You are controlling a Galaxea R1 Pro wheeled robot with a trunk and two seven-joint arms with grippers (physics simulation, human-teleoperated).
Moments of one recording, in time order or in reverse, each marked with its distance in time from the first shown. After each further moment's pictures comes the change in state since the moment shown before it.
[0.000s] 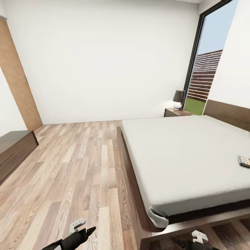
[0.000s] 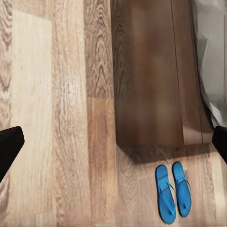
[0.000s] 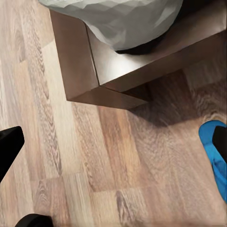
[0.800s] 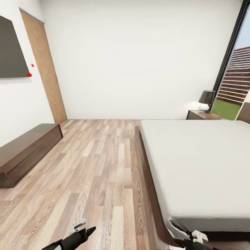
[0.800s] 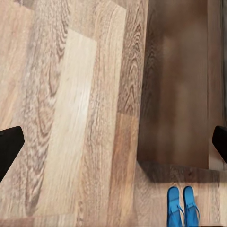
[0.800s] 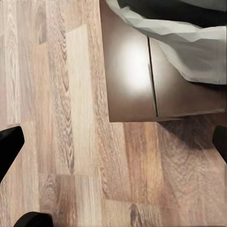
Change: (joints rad) left arm 0.000 0.000 0.000 0.000 0.000 0.000 0.000; right arm 0.000 0.000 0.000 0.000 0.000 0.000 0.000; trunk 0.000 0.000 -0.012
